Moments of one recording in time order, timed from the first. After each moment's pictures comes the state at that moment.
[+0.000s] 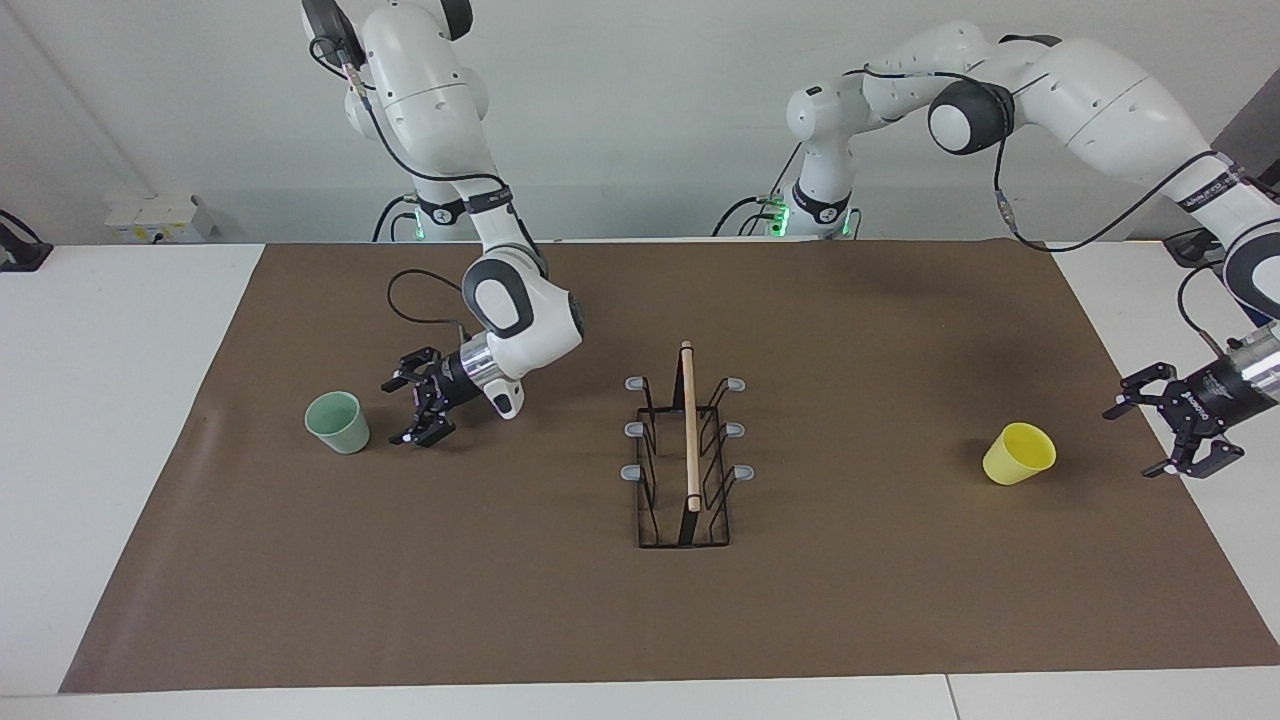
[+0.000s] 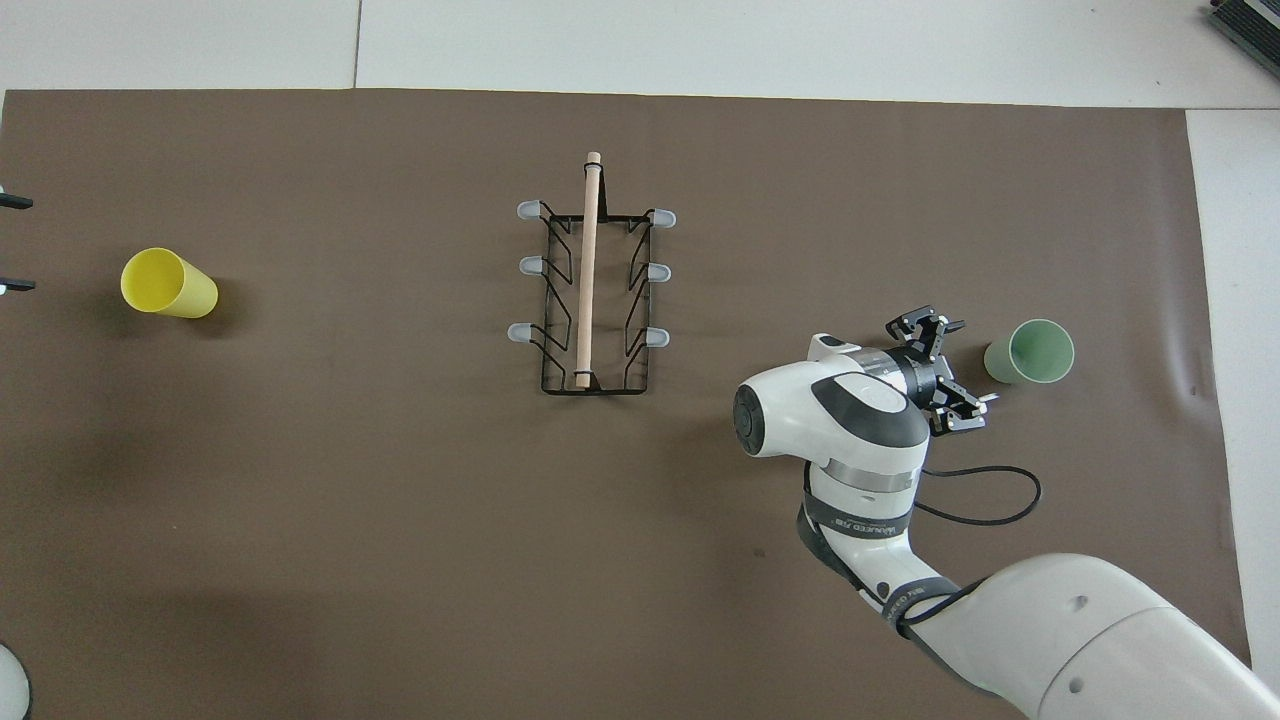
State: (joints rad) left arm 0.28 0.74 0.27 -1.08 -0.60 1.67 -1.06; right arm 0.23 0.40 0.16 -2.07 -1.25 1.77 -0.78
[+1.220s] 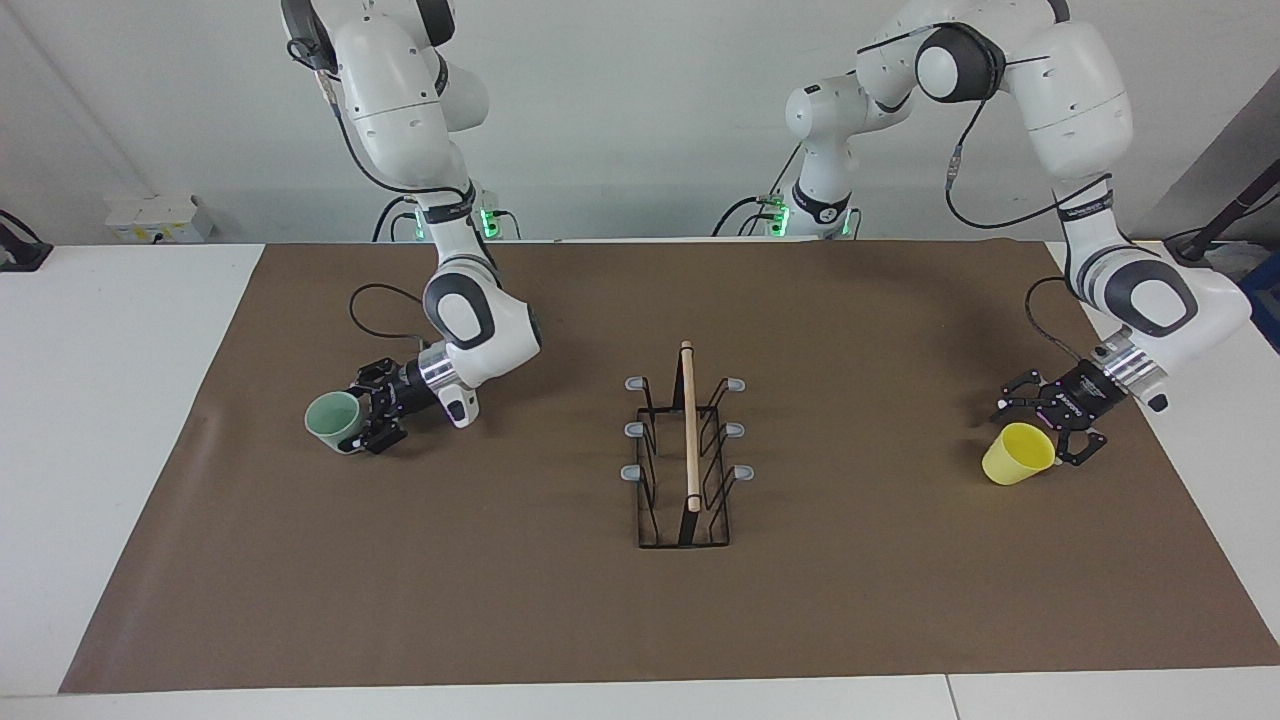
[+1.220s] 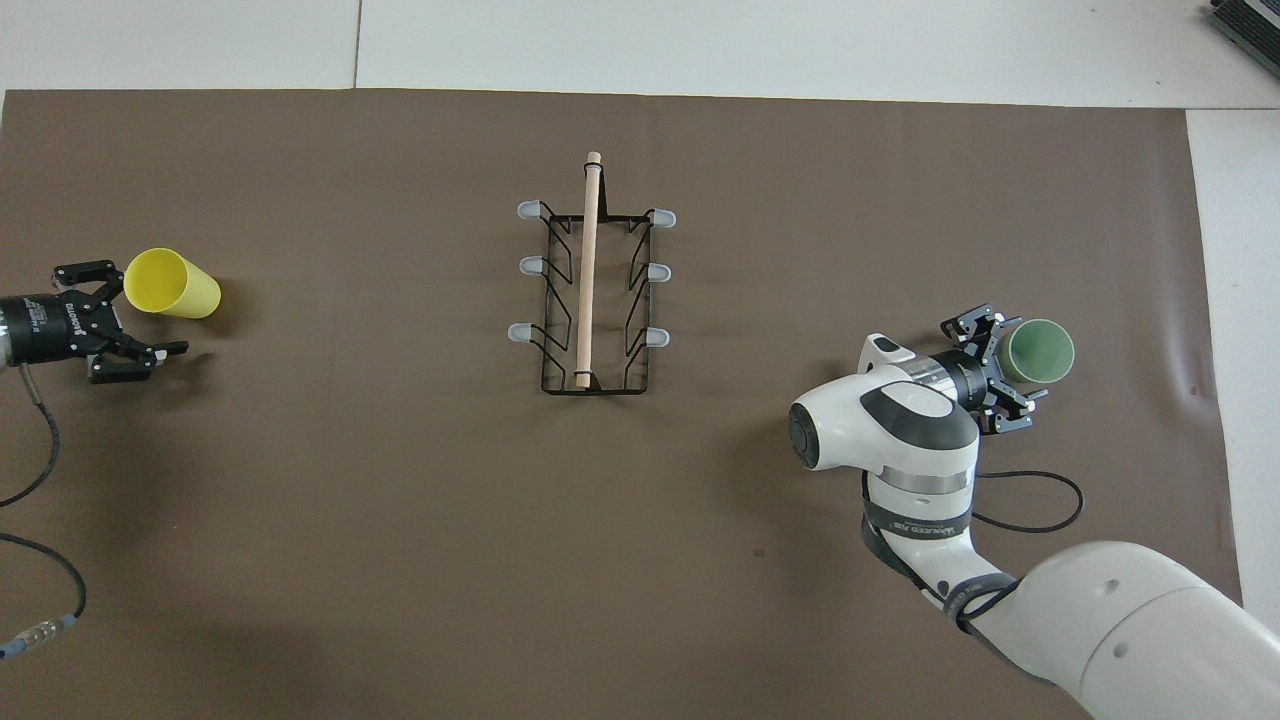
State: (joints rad) left arm 0.18 0.52 0.26 -1.79 -1.00 2.00 -1.02; right arm 0.12 0.41 0.15 -2.16 -1.47 1.81 -0.55
